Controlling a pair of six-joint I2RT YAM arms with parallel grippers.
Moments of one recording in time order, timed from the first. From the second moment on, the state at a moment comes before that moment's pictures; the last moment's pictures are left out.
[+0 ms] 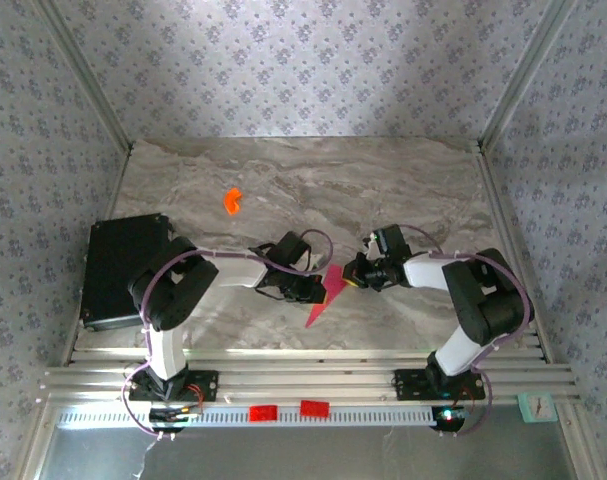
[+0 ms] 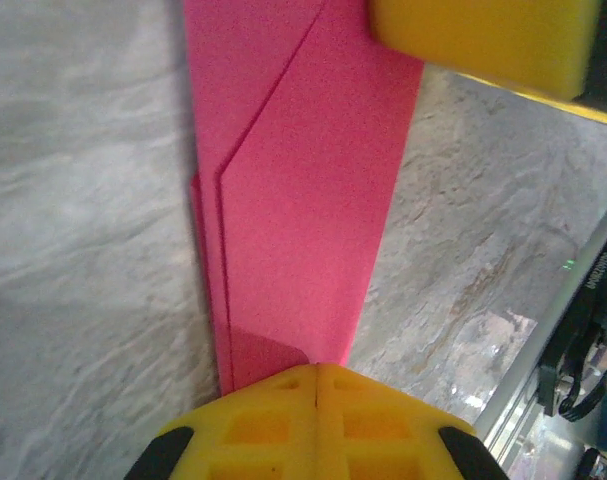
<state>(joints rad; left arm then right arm) -0.82 1.86 0.96 -0.17 0.58 -0.62 0.37 1.63 0.62 0.02 -0.56 0.78</state>
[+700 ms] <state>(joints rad) -0.84 1.96 1.17 -0.27 0.57 -0.65 0.37 1.64 0.60 0.06 -0.59 0.82</state>
